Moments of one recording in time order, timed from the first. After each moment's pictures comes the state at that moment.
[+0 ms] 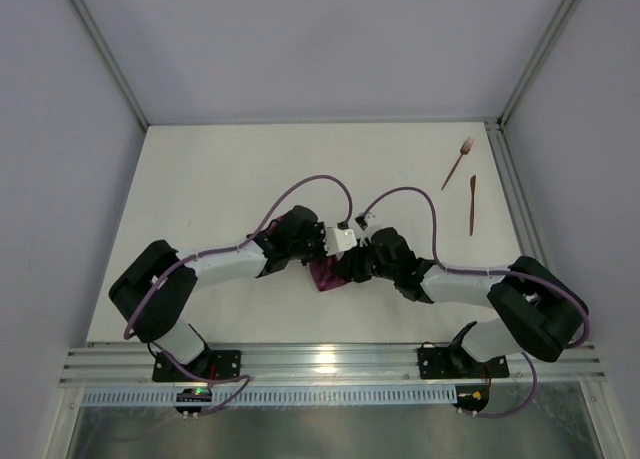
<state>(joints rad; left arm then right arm) -0.80 1.59 0.82 0.06 0.12 0.63 0.75 1.39 0.46 0.39 -0.19 0.59</state>
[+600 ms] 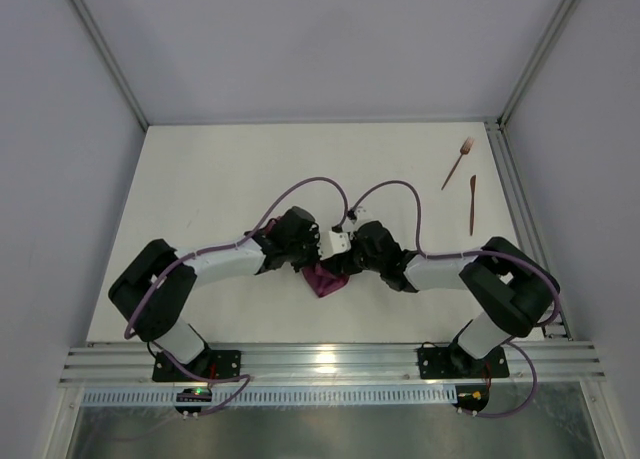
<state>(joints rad) -0.78 1.59 0.83 -0.10 0.17 0.59 0.76 1.57 0.56 0.43 -0.11 0.60</state>
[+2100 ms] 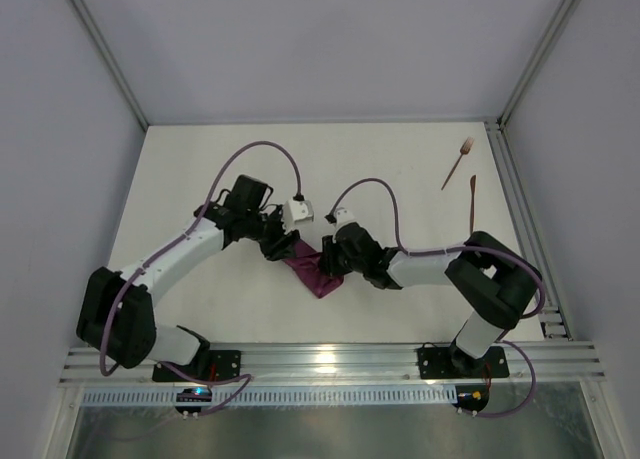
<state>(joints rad) -0.51 1.40 0.97 -0.56 0.60 0.64 0.85 1.67 0.69 0.32 0.02 0.49</state>
